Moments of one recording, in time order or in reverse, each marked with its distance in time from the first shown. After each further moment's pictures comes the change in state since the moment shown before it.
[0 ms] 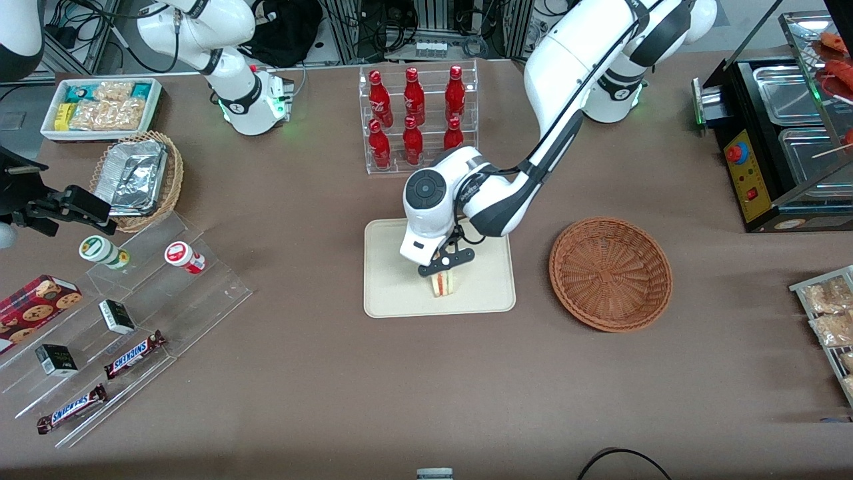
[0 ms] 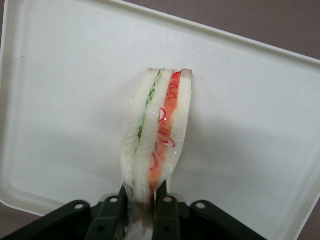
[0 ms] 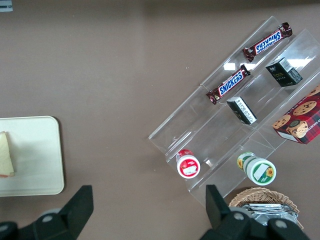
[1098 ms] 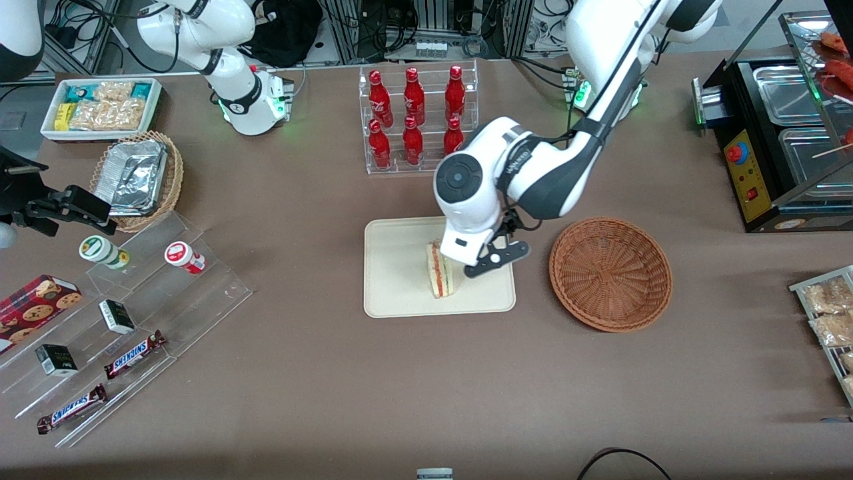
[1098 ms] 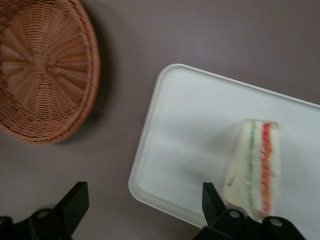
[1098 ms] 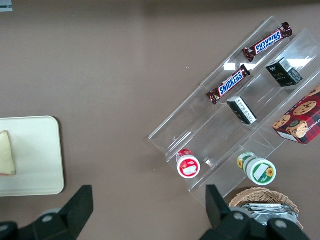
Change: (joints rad) arm 0.071 -0.207 0.082 0.006 0.019 -0.372 0.114
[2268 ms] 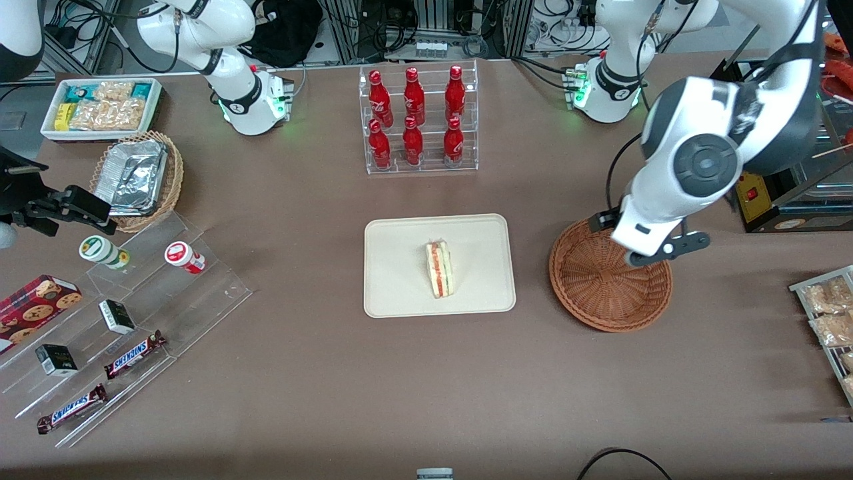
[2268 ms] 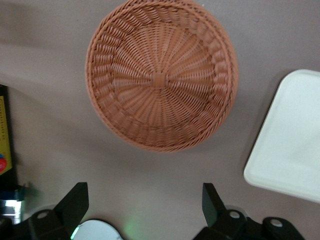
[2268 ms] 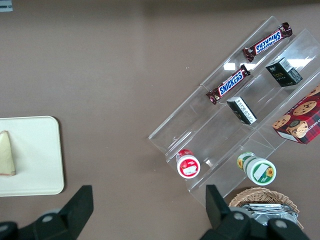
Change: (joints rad) arm 0.453 -0.406 -0.044 -0.314 -0.120 -0.124 0.574
